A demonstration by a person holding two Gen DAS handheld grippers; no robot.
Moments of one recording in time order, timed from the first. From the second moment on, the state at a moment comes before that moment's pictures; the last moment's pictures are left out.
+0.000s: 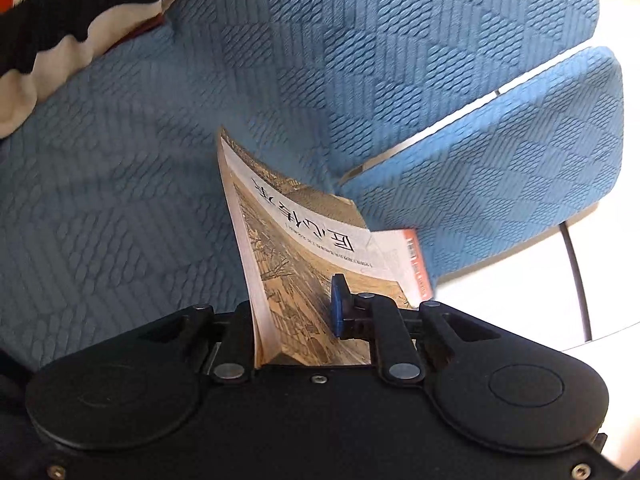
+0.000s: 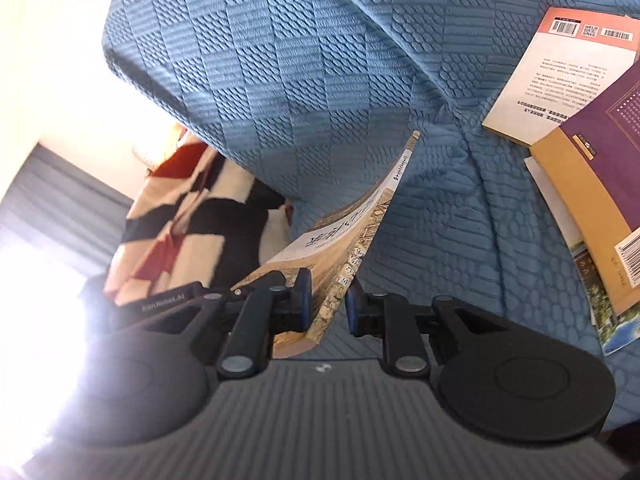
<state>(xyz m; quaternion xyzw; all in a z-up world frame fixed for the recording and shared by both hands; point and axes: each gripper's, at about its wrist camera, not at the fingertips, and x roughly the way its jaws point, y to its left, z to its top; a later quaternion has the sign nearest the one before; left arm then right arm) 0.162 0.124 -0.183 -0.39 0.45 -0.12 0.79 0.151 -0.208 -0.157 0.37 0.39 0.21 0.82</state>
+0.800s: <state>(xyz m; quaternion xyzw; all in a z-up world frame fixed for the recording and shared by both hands) 0.131 0.125 -0.203 -0.36 0.51 -0.07 0.78 0.145 -0.226 -0.191 0.39 0.46 0.15 0.79</state>
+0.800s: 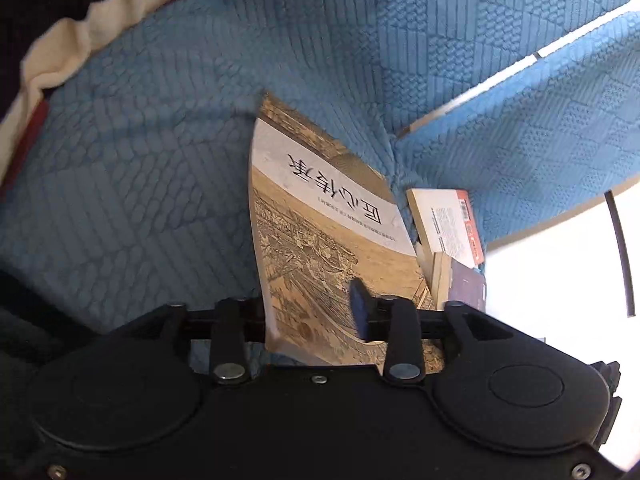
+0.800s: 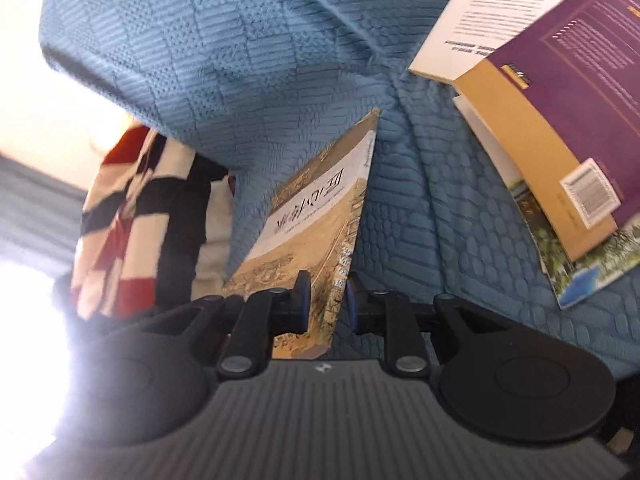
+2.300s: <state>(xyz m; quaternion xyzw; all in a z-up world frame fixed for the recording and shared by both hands) 0.070 -0.015 -0.017 -0.14 0.38 -0.10 0.91 0.069 -0.287 -0.013 0.12 0.33 0.07 0.93</state>
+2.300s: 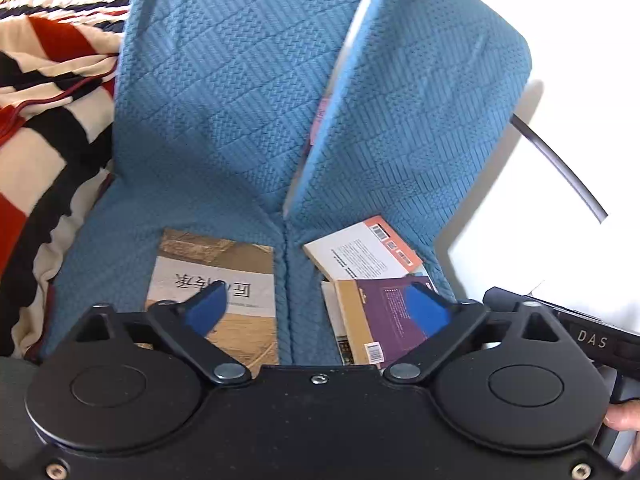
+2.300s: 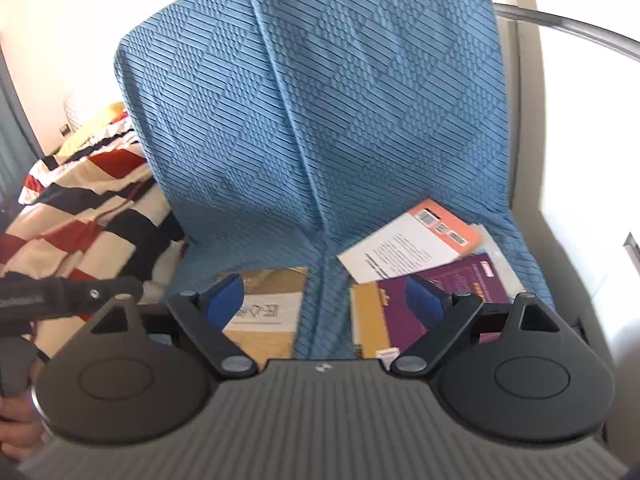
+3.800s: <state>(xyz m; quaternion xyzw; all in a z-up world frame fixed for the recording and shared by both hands) 0.143 -0.115 -0.102 -0.11 0.47 -0.11 0.87 0.084 -0.355 0.004 0.03 0.45 -0.13 0.88</state>
